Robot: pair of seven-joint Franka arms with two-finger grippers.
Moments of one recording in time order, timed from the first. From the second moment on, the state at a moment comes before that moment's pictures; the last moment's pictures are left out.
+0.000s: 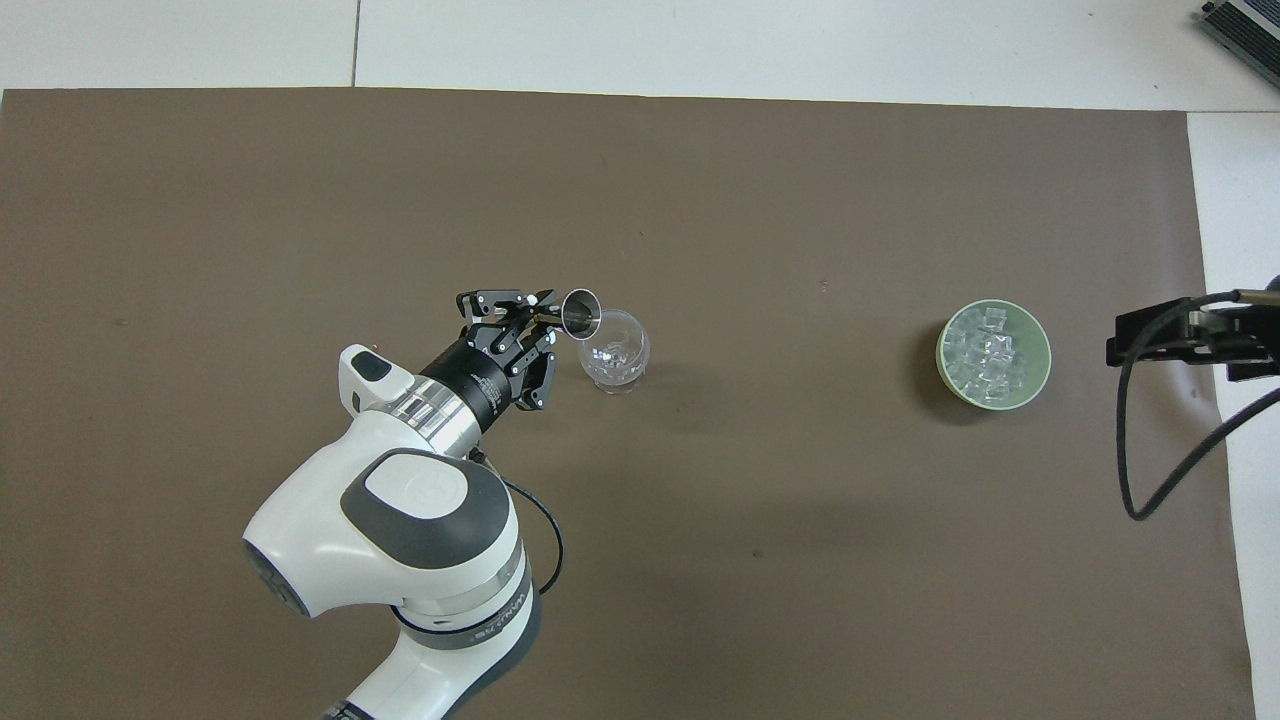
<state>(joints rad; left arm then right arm) -0.49 0.11 -0.21 -2.05 -2.00 3.21 -0.38 0.05 -0.06 -0.06 -1.60 -0.01 1.52 0.13</state>
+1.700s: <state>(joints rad) -0.52 0.11 -0.21 -2.03 -1.99 3.27 -0.19 0.05 -0.06 -0.06 -1.60 -0.01 1.52 0.13</state>
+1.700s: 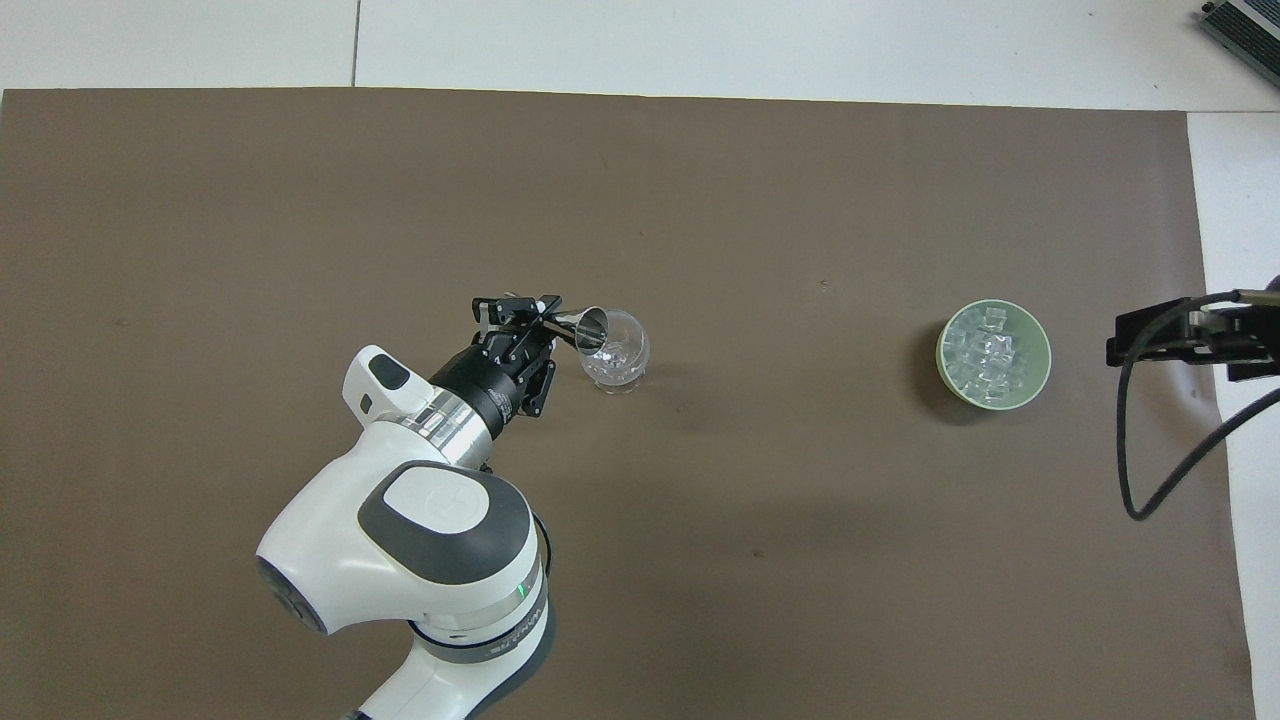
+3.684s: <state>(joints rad) -0.55 0.13 -0.23 -2.01 -1.91 3.36 -0.08 0.05 -0.06 -0.06 -1.60 -0.01 1.52 0.13</state>
